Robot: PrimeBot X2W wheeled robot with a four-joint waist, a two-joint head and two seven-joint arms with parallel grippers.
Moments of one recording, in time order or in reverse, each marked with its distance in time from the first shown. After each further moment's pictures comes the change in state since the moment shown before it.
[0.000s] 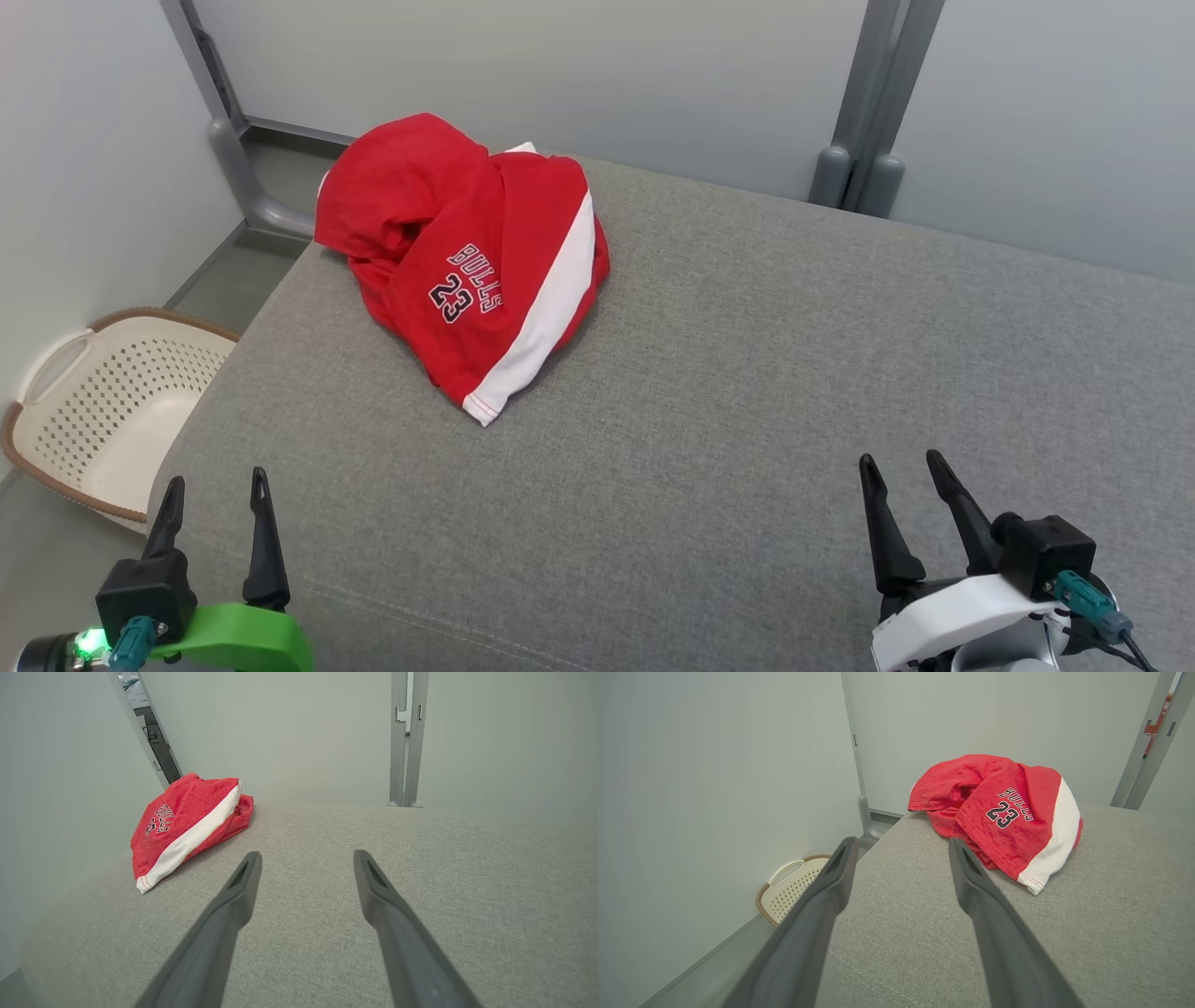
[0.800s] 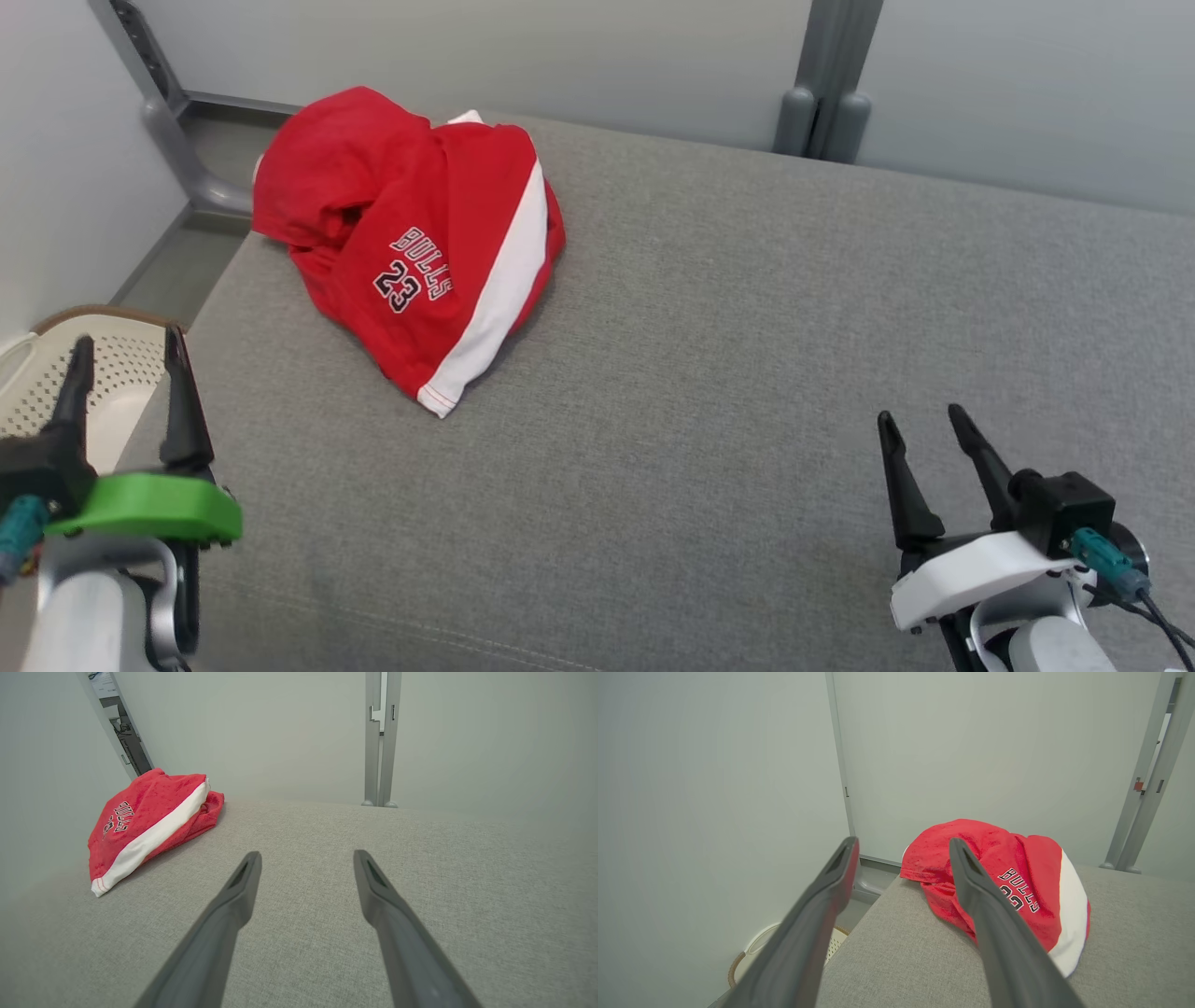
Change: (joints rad) left arm -0.221 0.057 0.048 0.069 -0.082 -0.037 -0.040; right arm -0.050 -0.022 -0.024 -0.026 -0.052 0.000 0.033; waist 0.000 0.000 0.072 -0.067
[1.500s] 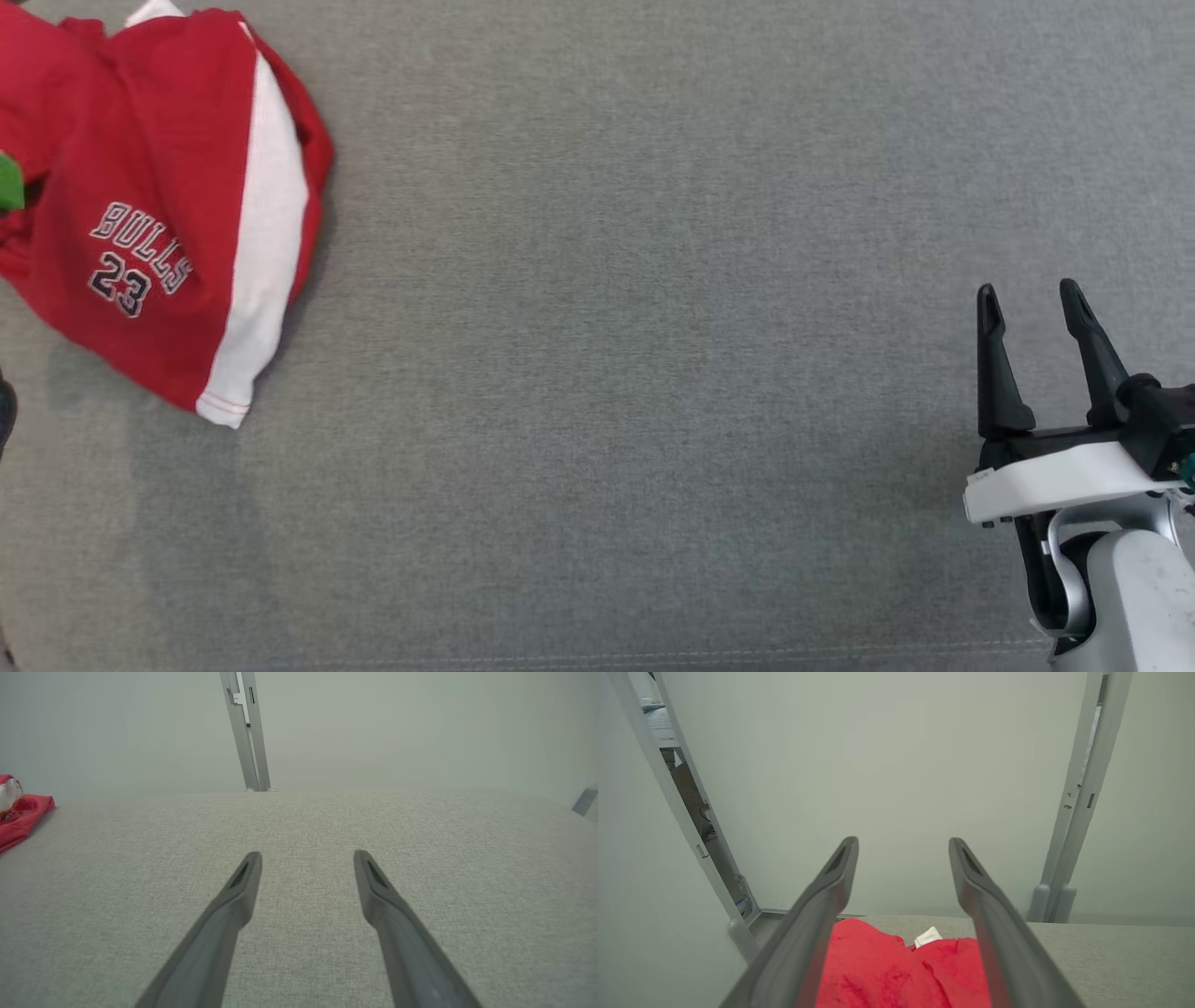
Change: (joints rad) left arm -0.673 0.174 -0.005 0.333 -0.123 -0.141 0.123; right arm -0.114 -0.037 -0.131 -0.121 -0.048 0.000 0.002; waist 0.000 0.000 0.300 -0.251
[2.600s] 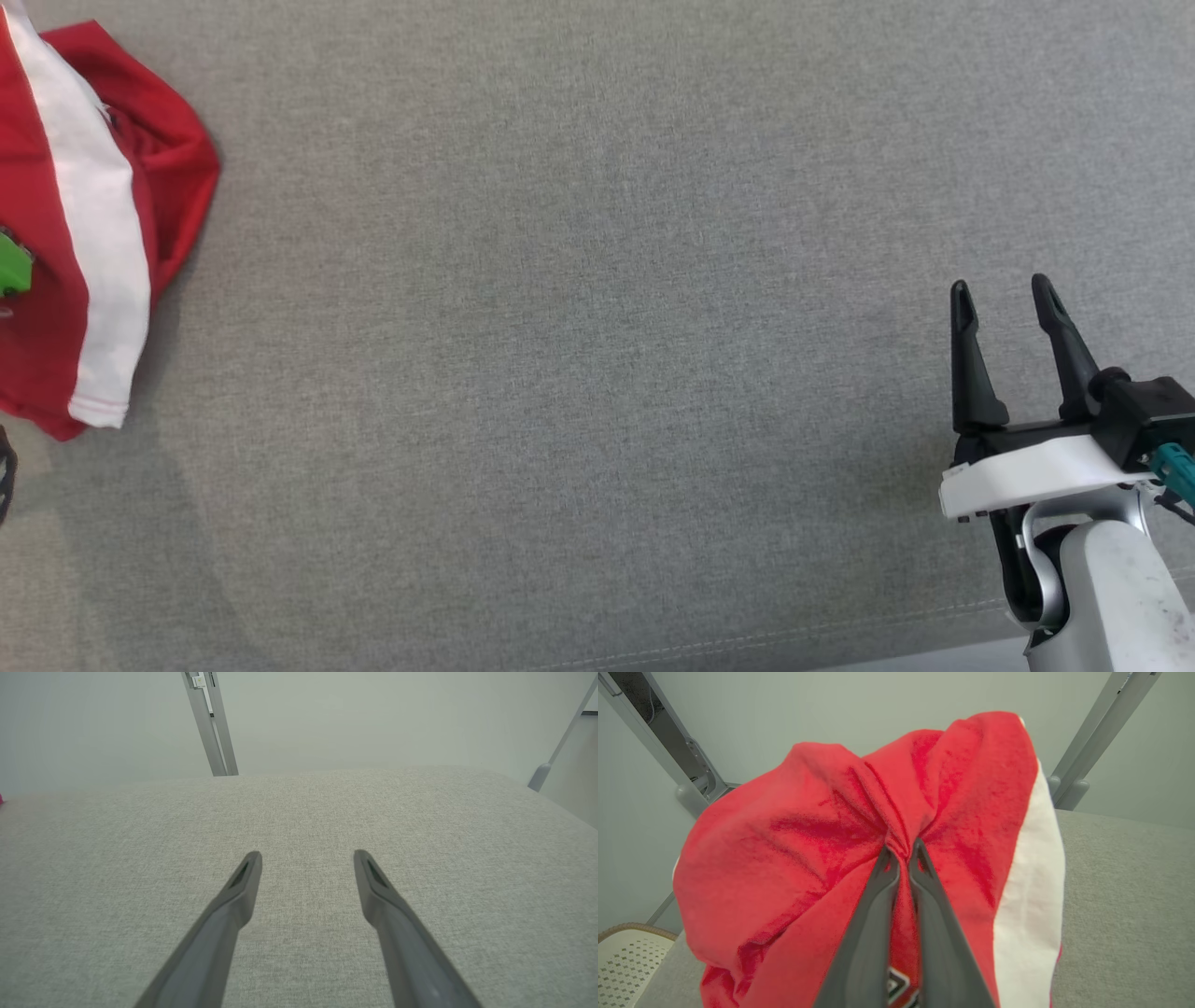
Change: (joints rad) left arm -0.078 0.065 -0.153 0.452 -0.182 -0.020 0.003; right arm -0.035 0.020 0.023 0.049 -0.005 0.000 -0.026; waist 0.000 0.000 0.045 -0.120
